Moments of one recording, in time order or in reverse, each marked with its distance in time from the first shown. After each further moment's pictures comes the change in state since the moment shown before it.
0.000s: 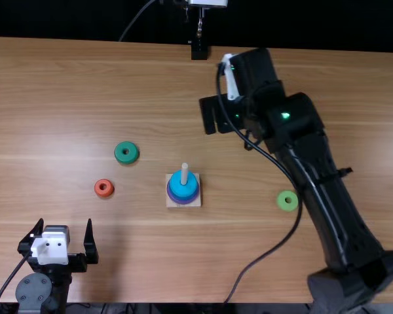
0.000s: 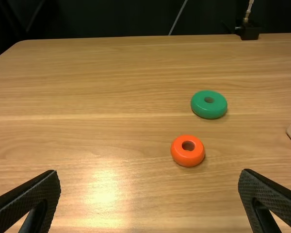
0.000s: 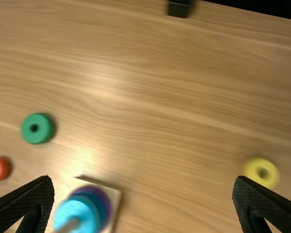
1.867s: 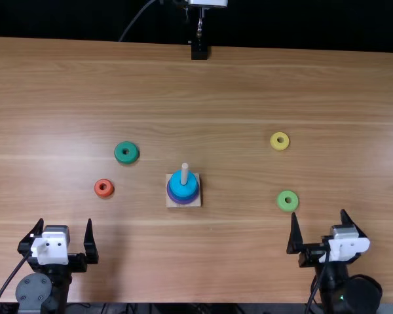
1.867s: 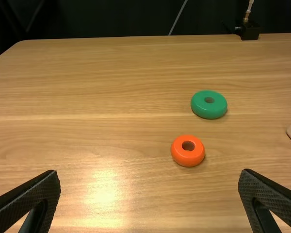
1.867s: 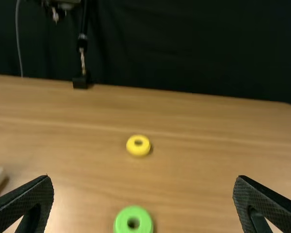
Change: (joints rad) left arm 0.000 0.000 0.000 0.000 0.000 0.001; right arm -0.422 -1.778 -1.825 0.848 -0.103 -0.229
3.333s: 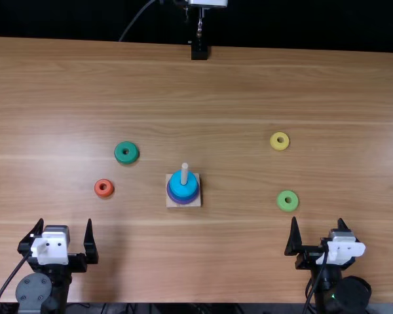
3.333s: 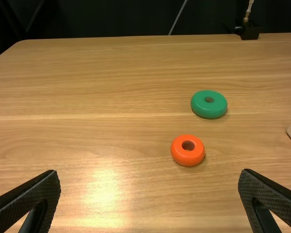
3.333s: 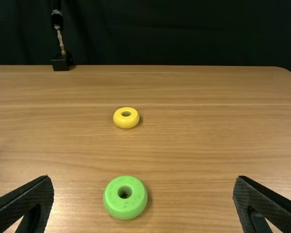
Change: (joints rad) left arm 0.000 0.000 0.000 0.000 0.000 0.000; right arm -0.013 -0.100 -0.122 -0.047 0.064 0.077
